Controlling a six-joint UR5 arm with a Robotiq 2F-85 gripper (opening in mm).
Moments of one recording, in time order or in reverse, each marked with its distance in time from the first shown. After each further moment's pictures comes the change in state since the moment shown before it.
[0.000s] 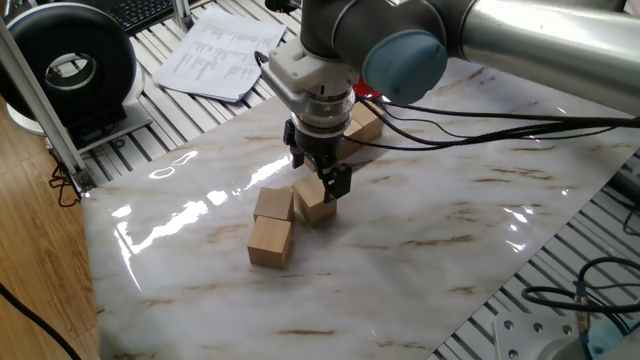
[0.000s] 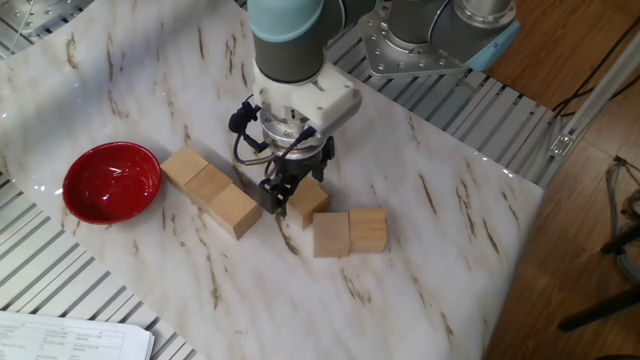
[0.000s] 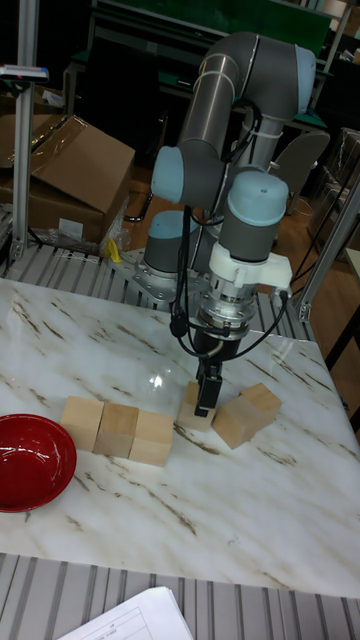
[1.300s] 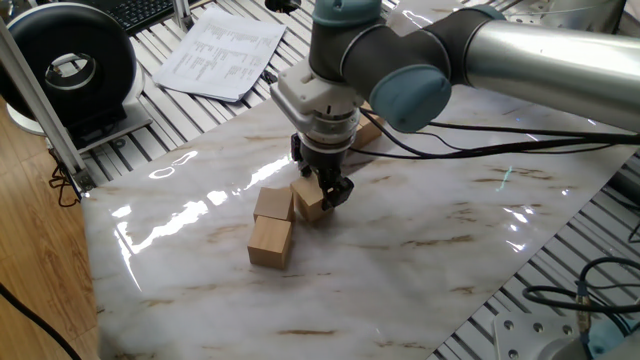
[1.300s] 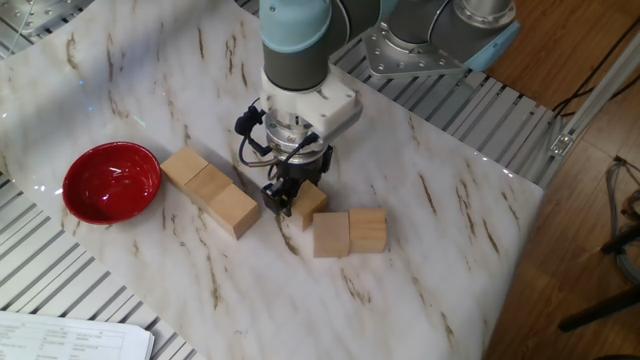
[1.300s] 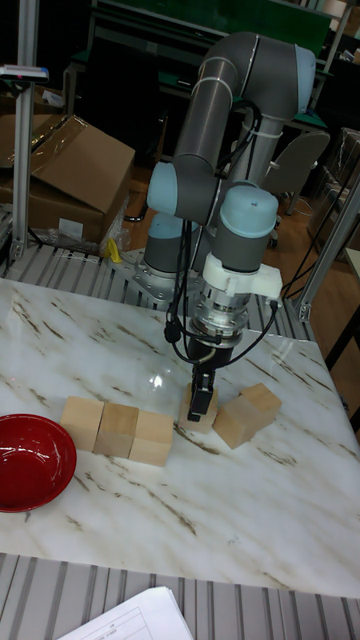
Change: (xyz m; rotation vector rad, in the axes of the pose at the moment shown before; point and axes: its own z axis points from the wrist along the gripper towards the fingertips) arm 0.004 0.003 0.021 0.030 0.006 0.048
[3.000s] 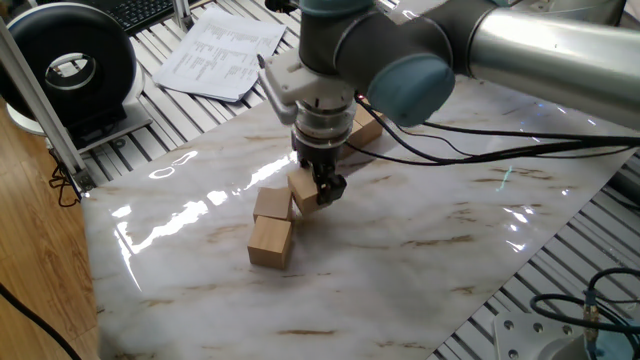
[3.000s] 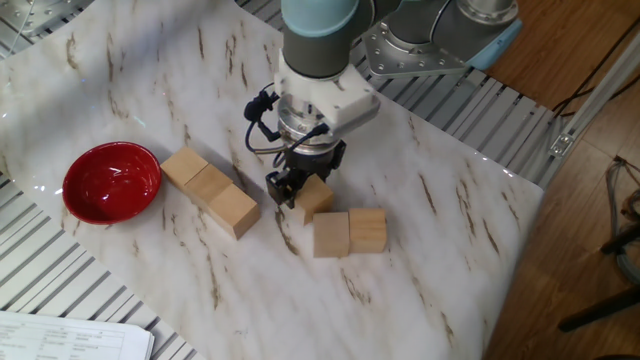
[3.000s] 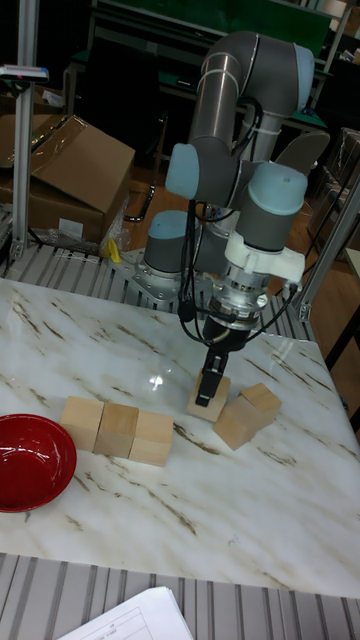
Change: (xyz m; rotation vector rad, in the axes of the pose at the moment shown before) arm -0.013 0.002 -0.043 0.019 0.048 0.127
